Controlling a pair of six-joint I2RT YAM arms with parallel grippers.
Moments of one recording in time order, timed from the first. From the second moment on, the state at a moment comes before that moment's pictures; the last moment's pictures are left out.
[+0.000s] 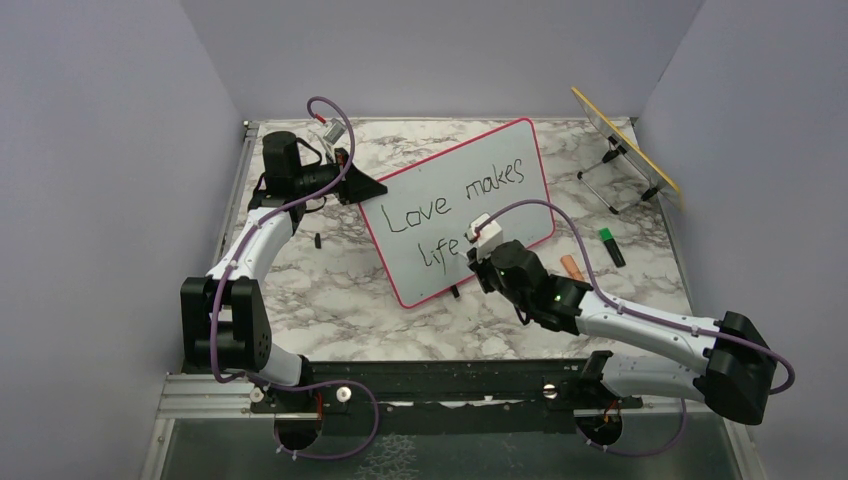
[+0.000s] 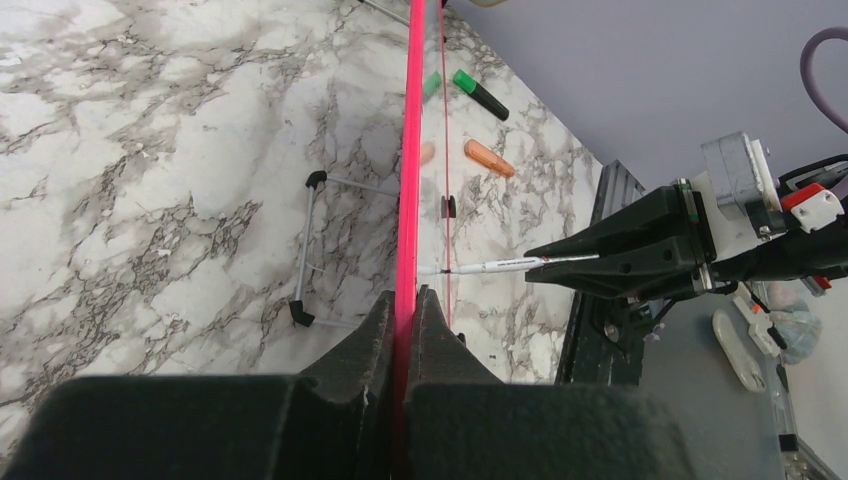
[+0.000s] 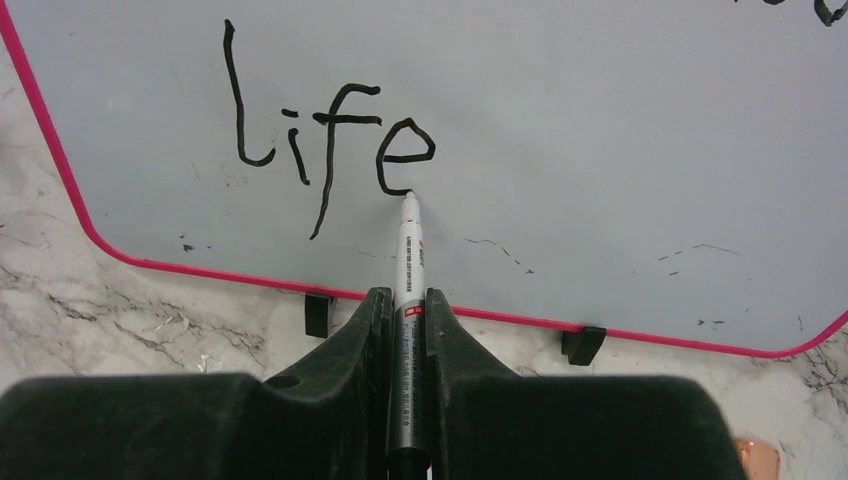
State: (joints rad) left arm -0.05 1.48 1.06 0.08 1.13 -0.27; right arm 0.96 1.12 0.65 -0.01 0.36 0.02
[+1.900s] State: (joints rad) left arm -0.05 1.48 1.06 0.08 1.13 -0.27; right arm 0.78 1.03 0.58 0.13 0.32 -0.01
